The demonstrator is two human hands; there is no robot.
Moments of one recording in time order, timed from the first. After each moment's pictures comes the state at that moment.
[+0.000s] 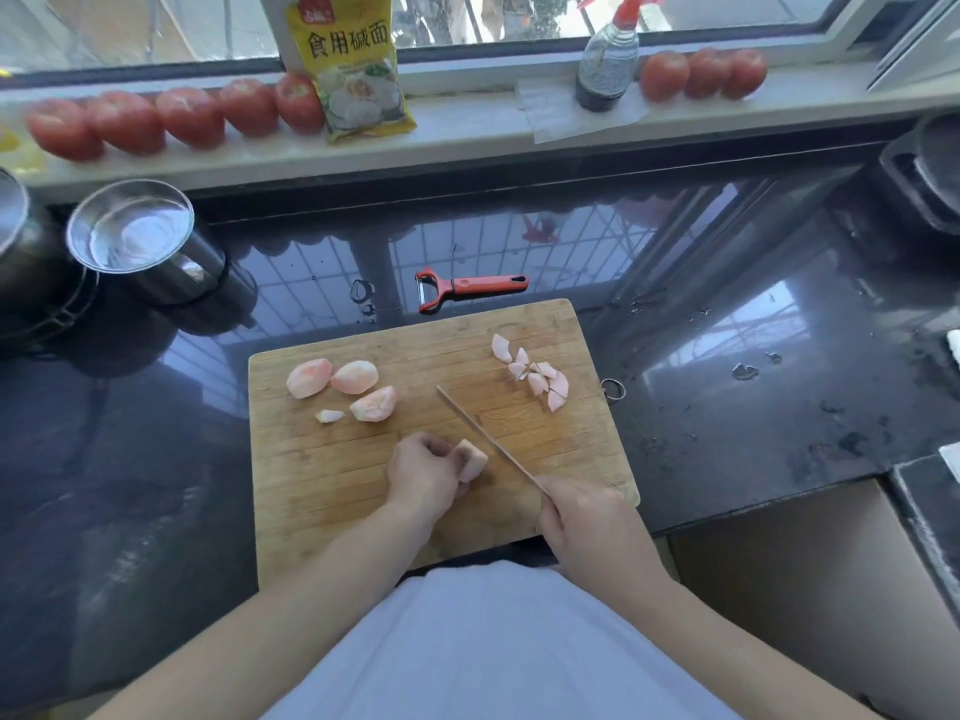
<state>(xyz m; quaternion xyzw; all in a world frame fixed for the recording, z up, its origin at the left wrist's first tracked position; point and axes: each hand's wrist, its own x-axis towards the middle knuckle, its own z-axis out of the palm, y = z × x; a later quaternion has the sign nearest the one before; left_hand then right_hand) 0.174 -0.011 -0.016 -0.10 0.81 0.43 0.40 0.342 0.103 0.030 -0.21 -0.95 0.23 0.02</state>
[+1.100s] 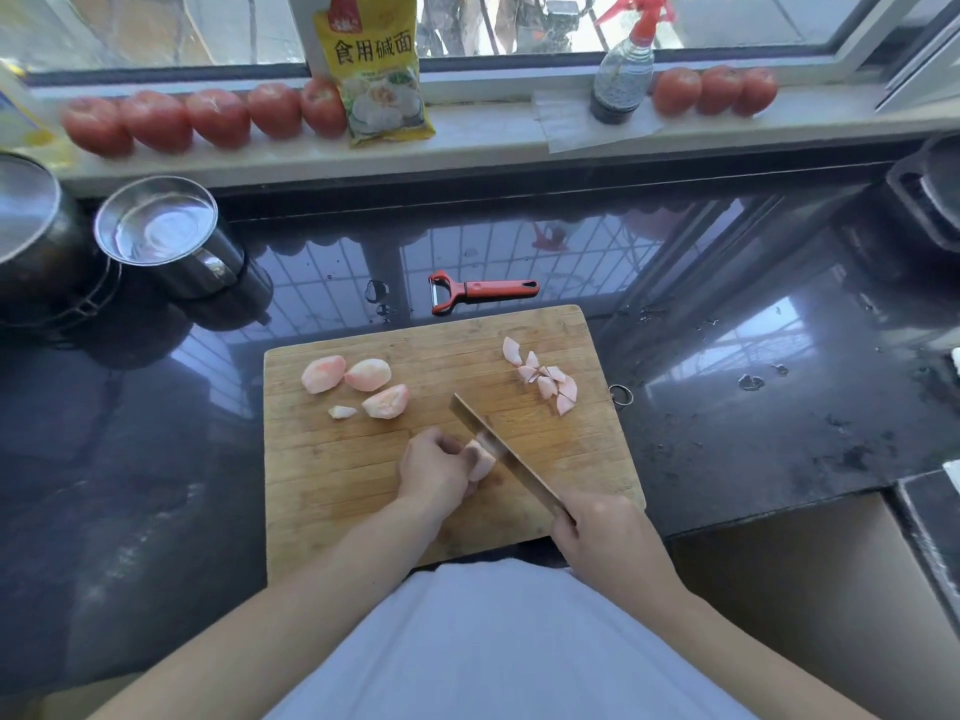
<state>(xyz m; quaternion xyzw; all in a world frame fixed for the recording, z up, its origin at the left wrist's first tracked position) 0.172 -0.012 -0.021 -0.07 0.81 0.43 0.40 0.347 0.101 0.037 -0.27 -0.93 0.24 -0.07</state>
